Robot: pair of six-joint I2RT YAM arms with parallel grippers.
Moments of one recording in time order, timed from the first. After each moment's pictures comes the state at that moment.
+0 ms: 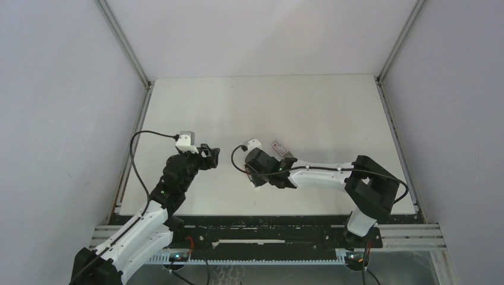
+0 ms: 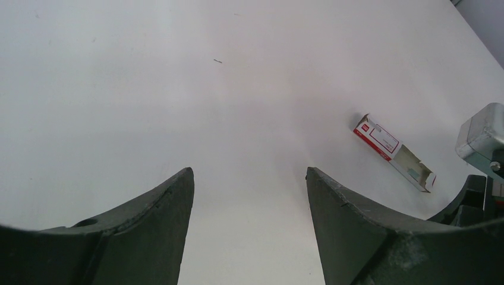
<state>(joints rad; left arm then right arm) -0.44 0.70 0.31 0.20 -0.16 -0.34 1.05 1.65 0.98 -0.22 0.21 0.41</state>
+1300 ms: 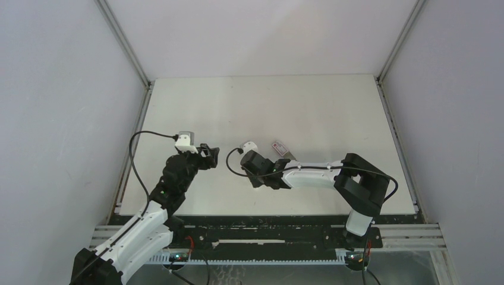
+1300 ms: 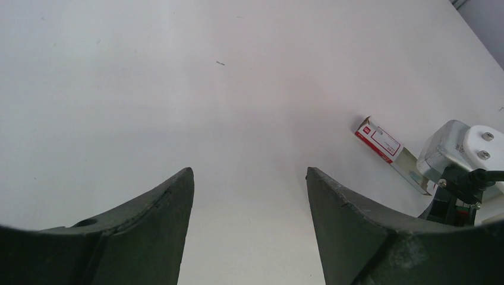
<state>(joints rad) -0.44 0.70 0.31 0.20 -0.17 -0.34 1.07 1.73 1.01 -0.21 0.24 0.40</state>
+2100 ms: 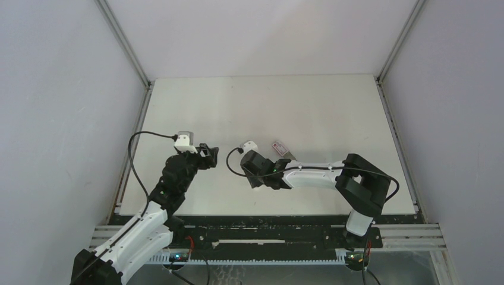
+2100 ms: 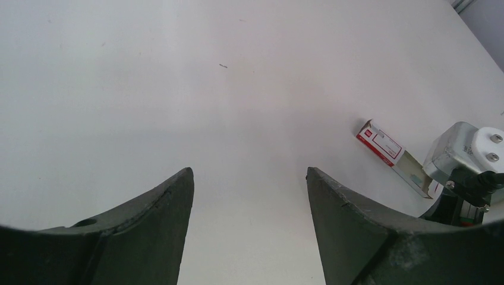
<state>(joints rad) -0.44 0.69 0.31 0.20 -0.18 -0.34 1.07 1.73 1.01 -0.21 0.25 0.40</state>
